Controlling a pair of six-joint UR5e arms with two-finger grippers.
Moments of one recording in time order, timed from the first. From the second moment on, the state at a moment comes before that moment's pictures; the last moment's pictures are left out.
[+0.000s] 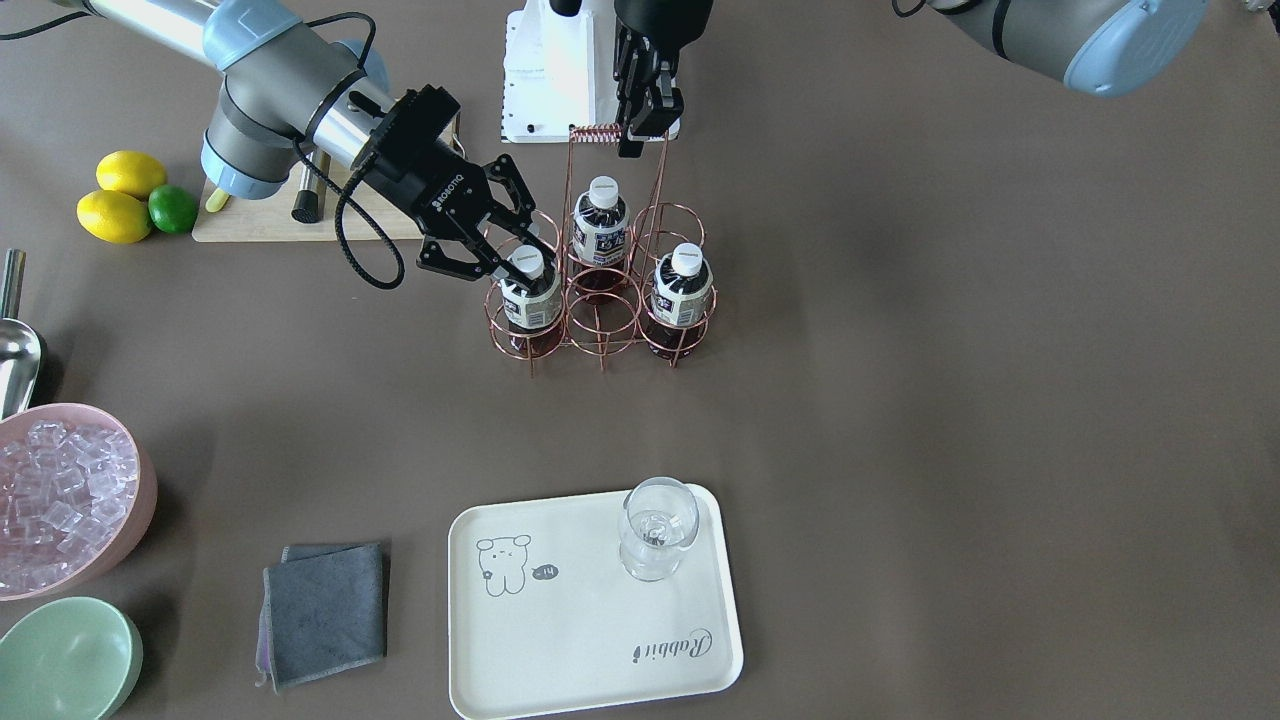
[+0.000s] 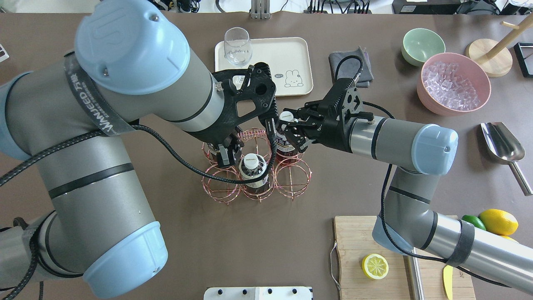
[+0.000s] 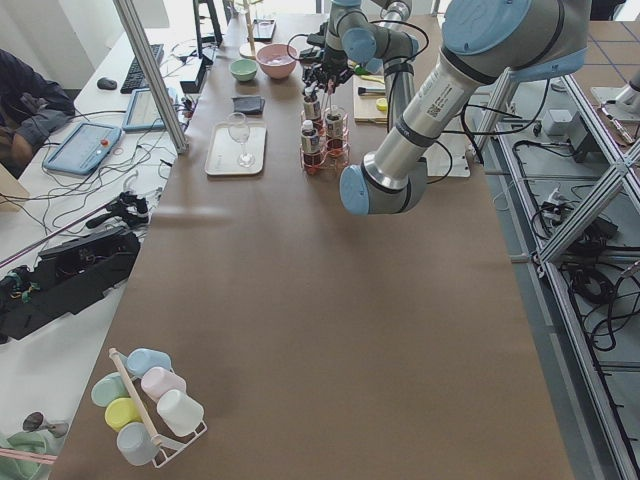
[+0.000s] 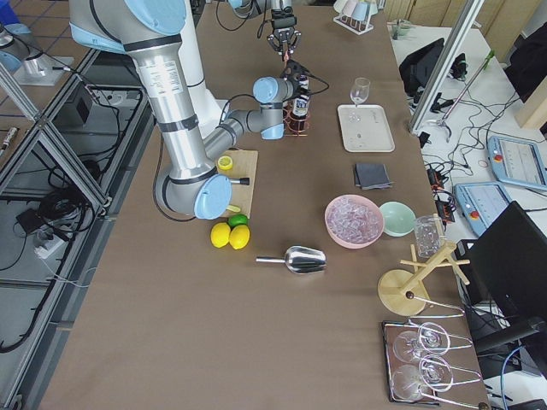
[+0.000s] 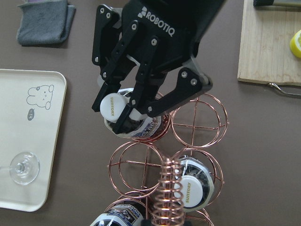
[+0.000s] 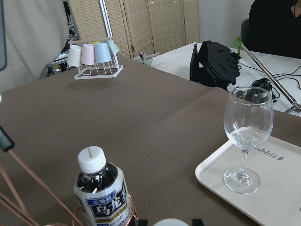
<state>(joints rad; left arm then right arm) -0.57 -2.42 -2.06 -1.20 -1.89 0.17 0.53 -1.19 1.75 -0.41 1.62 0.54</state>
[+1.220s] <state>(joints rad) -0.57 -2.42 -2.06 -1.19 -1.89 0.17 0.68 -1.15 1.90 -0.59 1.69 0.58</state>
